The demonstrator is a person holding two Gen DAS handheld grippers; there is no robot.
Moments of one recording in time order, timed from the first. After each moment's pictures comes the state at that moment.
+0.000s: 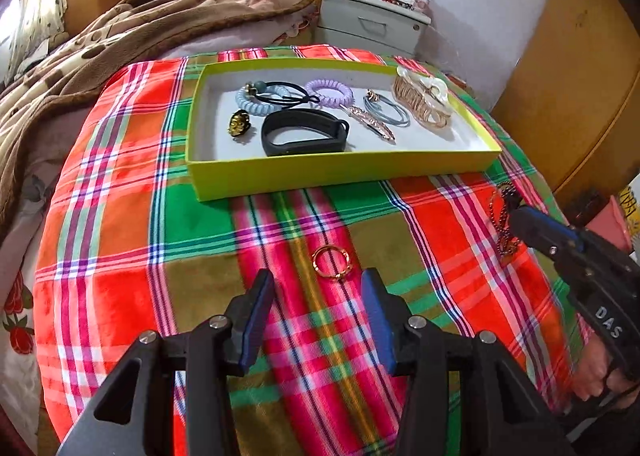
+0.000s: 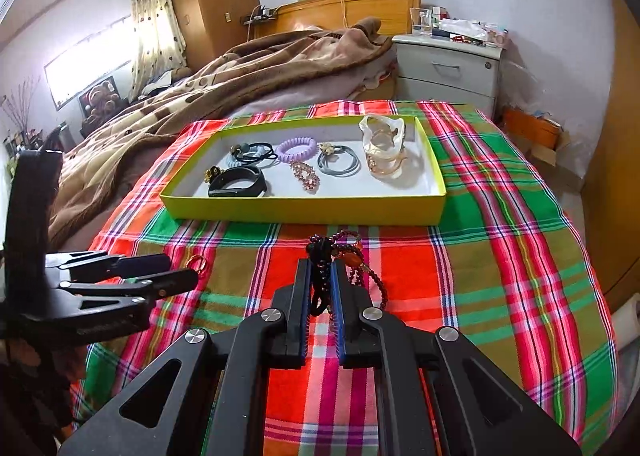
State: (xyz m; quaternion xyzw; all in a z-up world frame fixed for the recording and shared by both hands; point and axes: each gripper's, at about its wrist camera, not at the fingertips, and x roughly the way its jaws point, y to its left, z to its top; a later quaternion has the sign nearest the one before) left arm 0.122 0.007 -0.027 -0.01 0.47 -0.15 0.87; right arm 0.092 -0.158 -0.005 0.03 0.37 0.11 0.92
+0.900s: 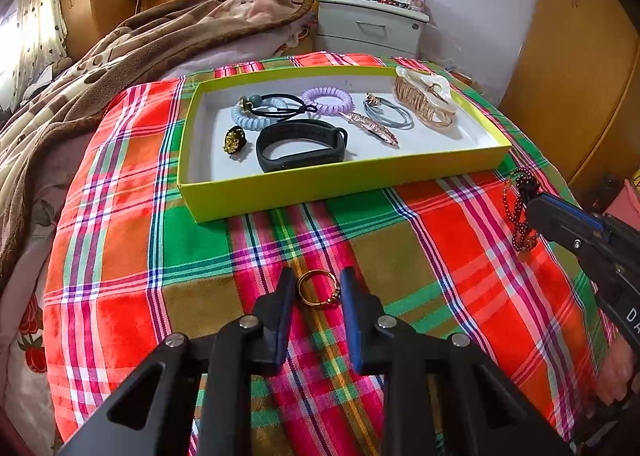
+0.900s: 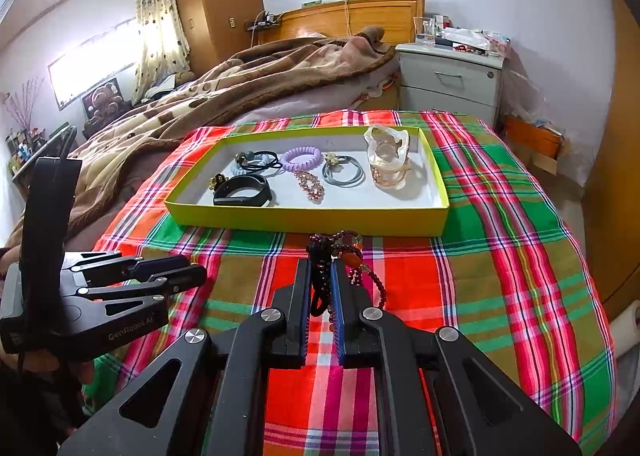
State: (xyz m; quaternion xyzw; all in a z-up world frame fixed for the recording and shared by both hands) left arm 0.125 -0.003 -0.027 0.02 0.45 -0.13 0.88; right arm 0.091 -0.154 -0.002 0.02 0.36 0.11 0.93
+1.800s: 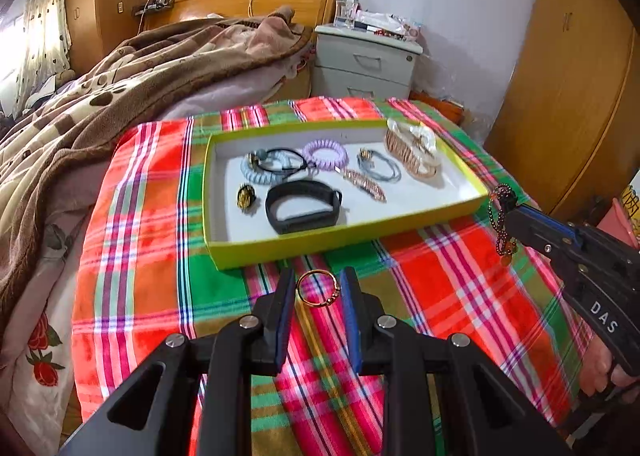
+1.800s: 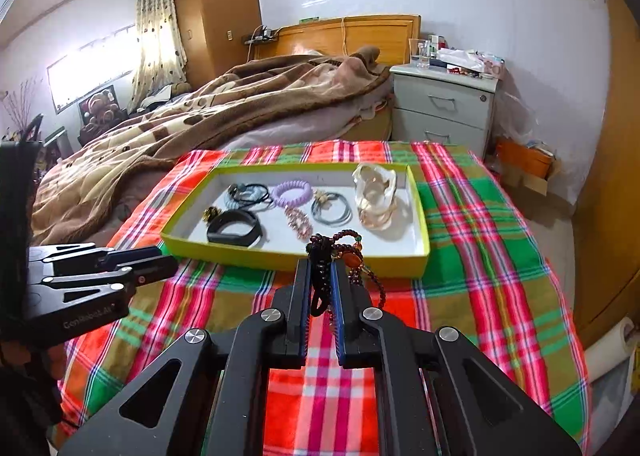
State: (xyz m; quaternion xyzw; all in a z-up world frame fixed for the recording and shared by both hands) left arm 0.127 0.007 0.019 0.01 0.41 -0.14 0.90; right arm 0.104 -0.159 0.026 0.01 0.33 0.10 0.94
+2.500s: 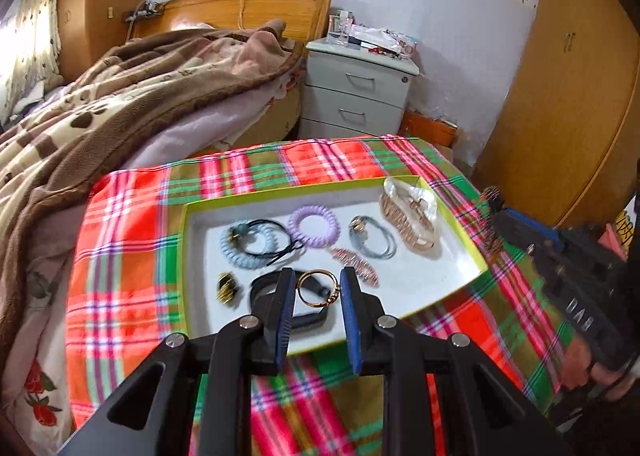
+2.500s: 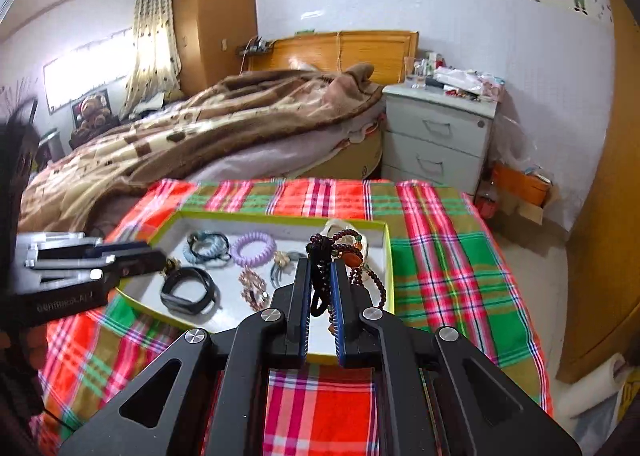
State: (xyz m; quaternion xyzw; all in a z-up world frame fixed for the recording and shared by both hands) left arm 0.195 -0.010 0.042 -0.01 0.40 -0.16 0.90; right arm 0.172 -0.175 0.035 -0.01 0.32 0.10 0.94
